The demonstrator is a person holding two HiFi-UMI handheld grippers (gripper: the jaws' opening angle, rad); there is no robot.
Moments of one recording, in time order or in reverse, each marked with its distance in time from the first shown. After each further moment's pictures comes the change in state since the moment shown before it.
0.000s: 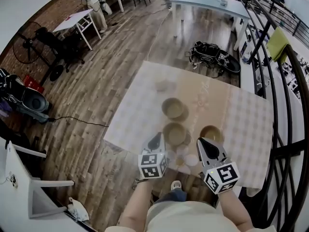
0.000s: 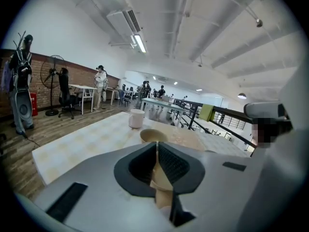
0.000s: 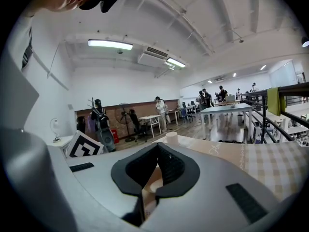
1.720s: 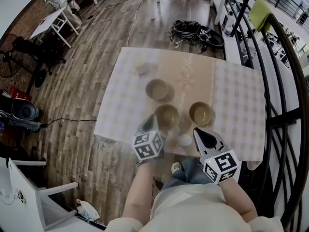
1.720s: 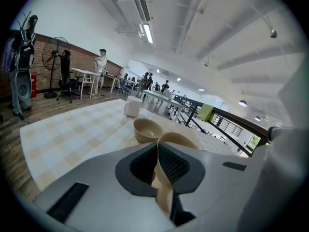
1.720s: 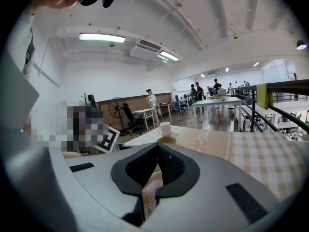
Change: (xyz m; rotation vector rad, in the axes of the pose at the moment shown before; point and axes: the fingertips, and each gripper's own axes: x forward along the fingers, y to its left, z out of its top) left arm 0.028 -0.013 -0.021 -0.125 0.091 -0.047; right arm -0.040 -0.004 -0.033 0.038 0.094 -0.086
